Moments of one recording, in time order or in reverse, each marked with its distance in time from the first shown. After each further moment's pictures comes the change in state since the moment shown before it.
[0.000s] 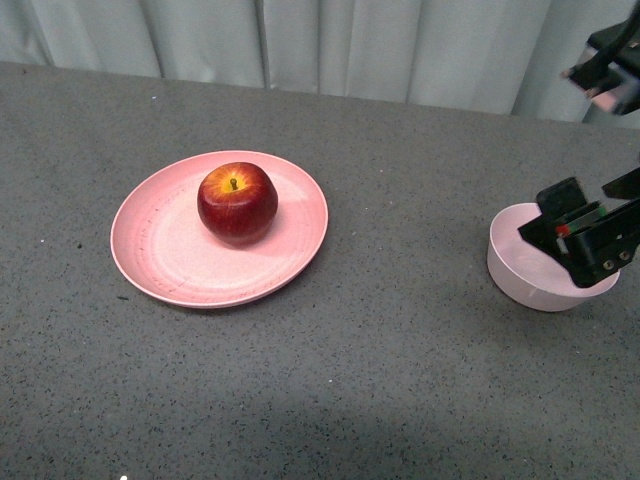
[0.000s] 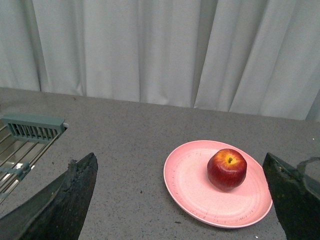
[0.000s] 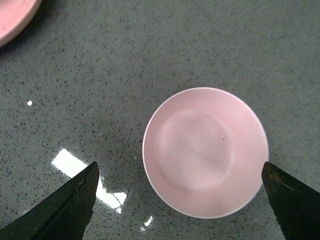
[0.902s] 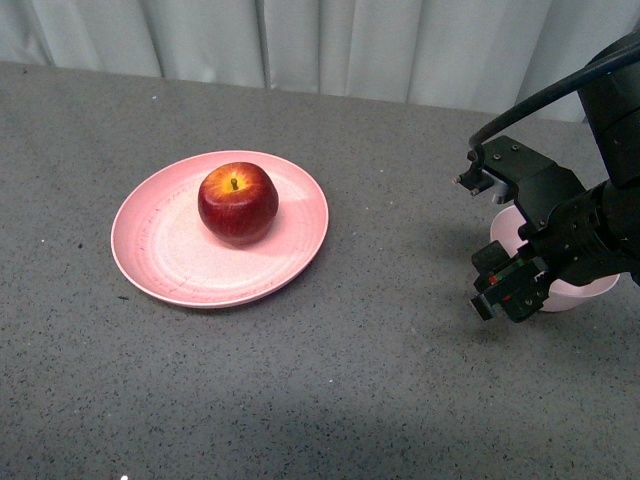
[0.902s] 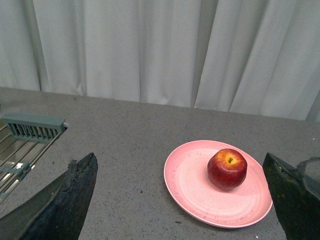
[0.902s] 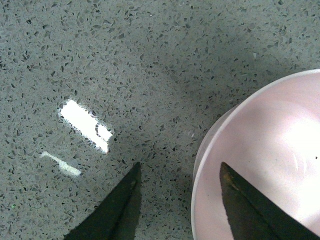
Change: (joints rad) left arm 0.000 0.000 0.000 0.000 0.000 0.000; right arm 0.065 0.349 0.179 -0.045 0.032 -0.029
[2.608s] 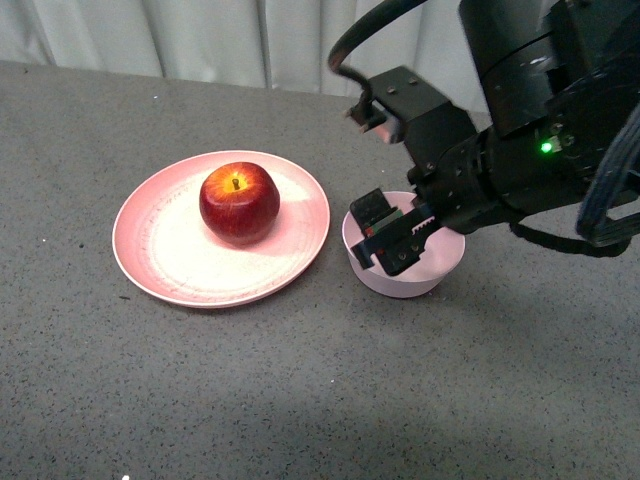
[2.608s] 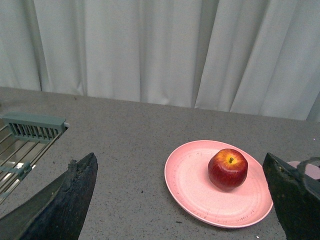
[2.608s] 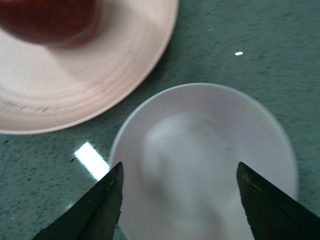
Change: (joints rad) left arm 0.000 0.000 0.000 0.000 0.000 0.000; right arm 0.182 -0.019 0.072 0.138 -0.014 0.141
